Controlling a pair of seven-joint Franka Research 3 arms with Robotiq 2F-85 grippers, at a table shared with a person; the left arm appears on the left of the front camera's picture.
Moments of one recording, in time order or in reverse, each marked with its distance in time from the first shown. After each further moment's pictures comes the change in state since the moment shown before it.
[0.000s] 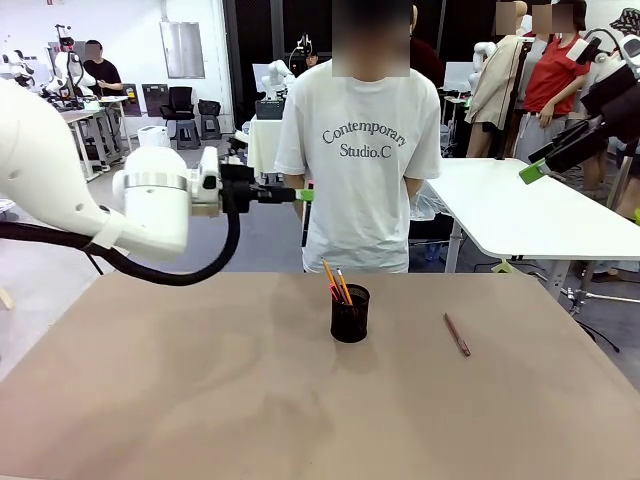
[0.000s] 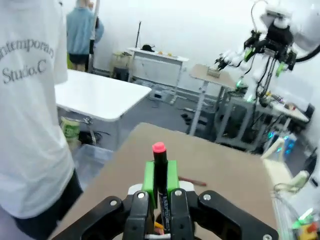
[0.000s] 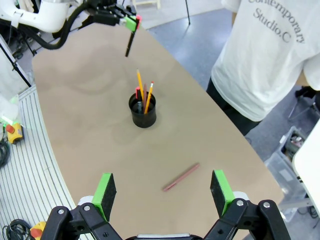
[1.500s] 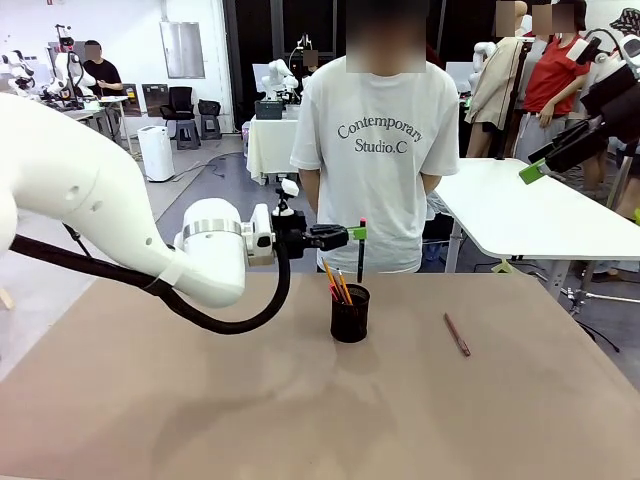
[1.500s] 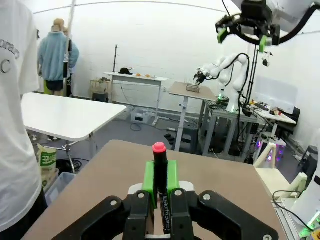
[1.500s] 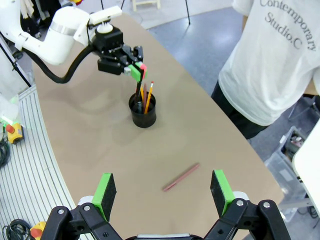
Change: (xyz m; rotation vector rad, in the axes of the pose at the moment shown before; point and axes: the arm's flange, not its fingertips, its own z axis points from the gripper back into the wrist) left arm -0.086 -0.034 -0.090 -0.132 -0.128 -0.023; right arm 0.000 0.000 0.000 0.000 0.000 0.000
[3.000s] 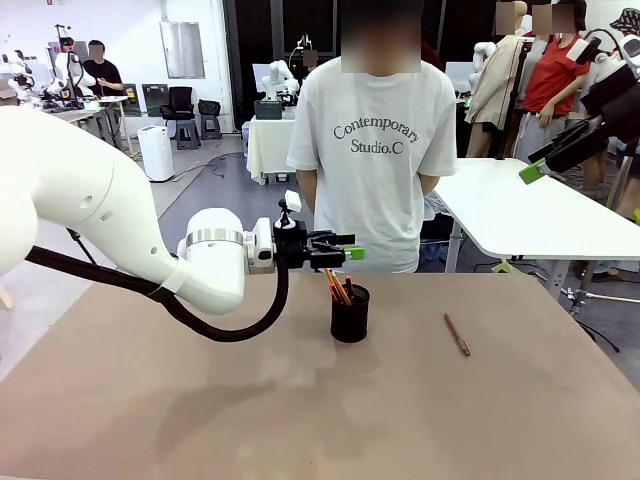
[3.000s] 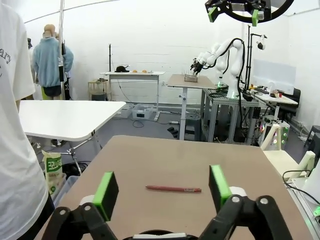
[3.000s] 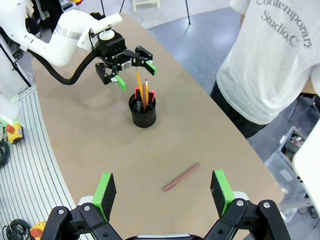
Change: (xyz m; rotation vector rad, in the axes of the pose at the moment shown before) left arm -0.017 0.011 0.003 -0.022 0.025 -0.102; right arm 0.000 0.000 0.000 0.000 0.000 0.000
